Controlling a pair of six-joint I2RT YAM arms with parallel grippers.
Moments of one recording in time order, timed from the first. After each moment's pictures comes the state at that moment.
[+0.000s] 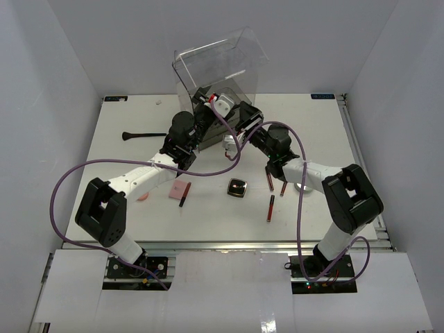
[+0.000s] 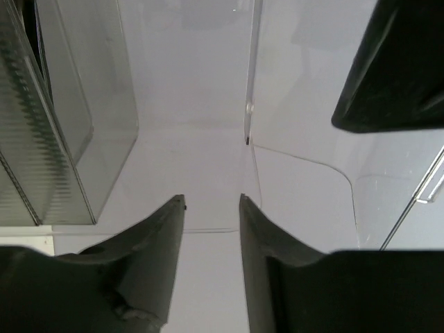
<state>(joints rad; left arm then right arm) -0.63 1.58 1.16 0.69 -0.08 0.54 0.58 1.68 0.94 0.87 -0.20 -1.60</state>
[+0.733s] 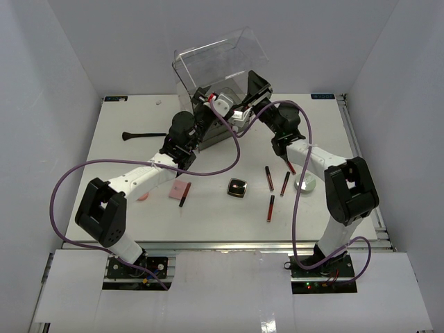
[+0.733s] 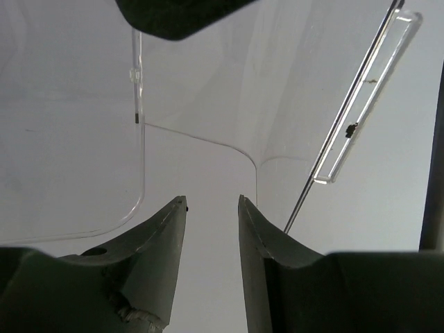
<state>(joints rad) -0.63 1.58 1.16 0.69 -0.08 0.52 0.46 1.76 1.21 0.86 -0.29 -1.71</state>
